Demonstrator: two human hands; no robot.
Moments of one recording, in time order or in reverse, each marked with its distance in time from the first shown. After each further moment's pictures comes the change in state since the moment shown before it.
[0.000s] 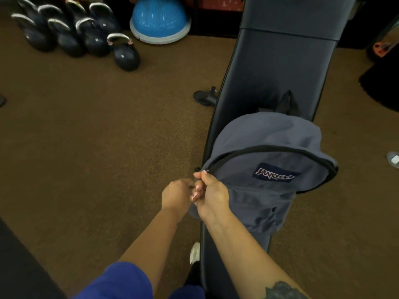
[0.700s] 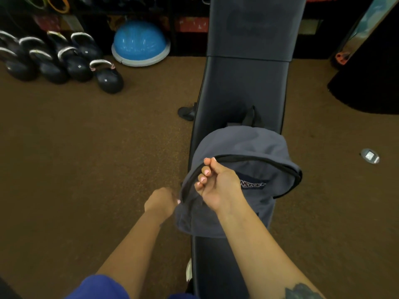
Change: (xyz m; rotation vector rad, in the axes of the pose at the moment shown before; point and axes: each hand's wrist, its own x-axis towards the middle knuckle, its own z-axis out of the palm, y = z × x) left_hand 0.020 0.017 -0.027 0.039 -0.183 -0.169; right_hand -0.039 -0.092 -0.006 0.171 -0.123 -0.012
